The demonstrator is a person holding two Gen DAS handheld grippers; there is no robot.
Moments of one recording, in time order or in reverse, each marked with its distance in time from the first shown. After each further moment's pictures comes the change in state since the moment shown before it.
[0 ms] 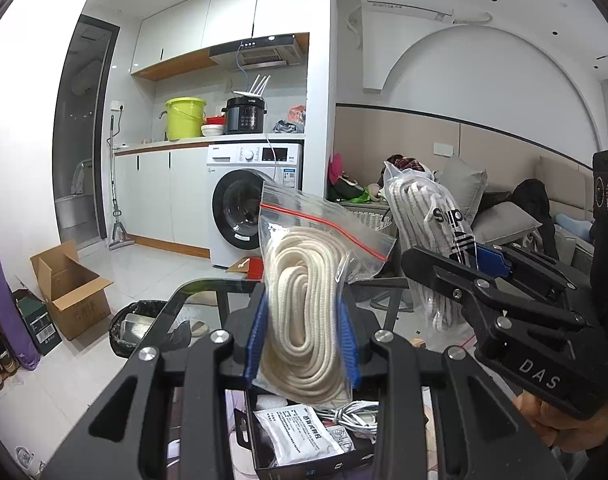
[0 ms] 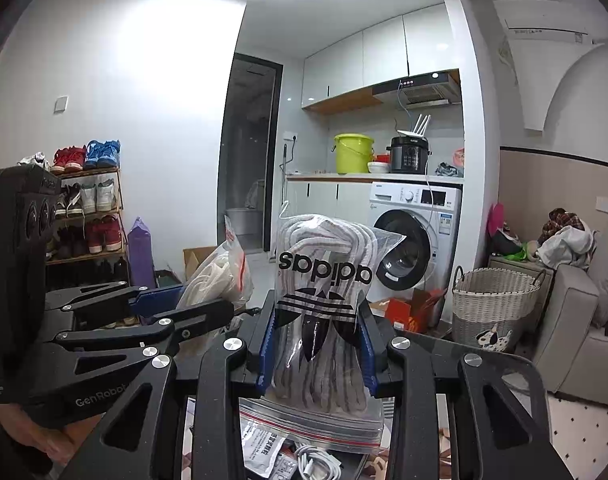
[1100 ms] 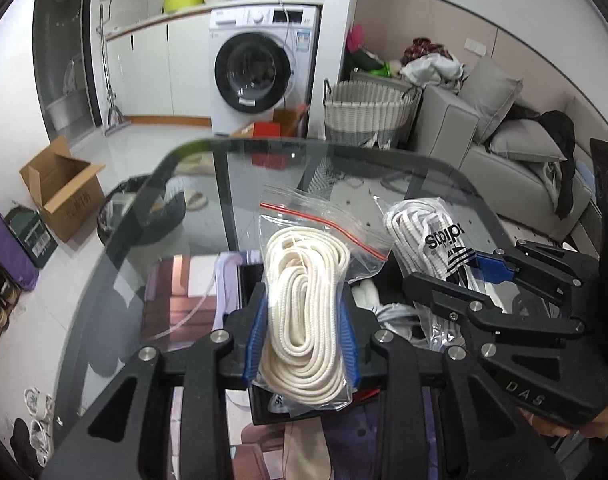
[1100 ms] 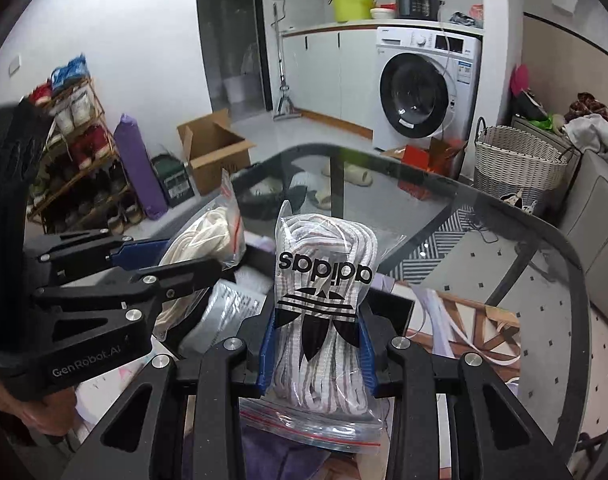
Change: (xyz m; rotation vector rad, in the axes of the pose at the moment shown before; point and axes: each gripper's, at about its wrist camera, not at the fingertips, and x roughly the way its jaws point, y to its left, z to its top) left arm 0.093 0.011 -0.050 -0.080 0.525 0.013; right arm 0.108 -0.016 -0.084 0.092 0.574 0.056
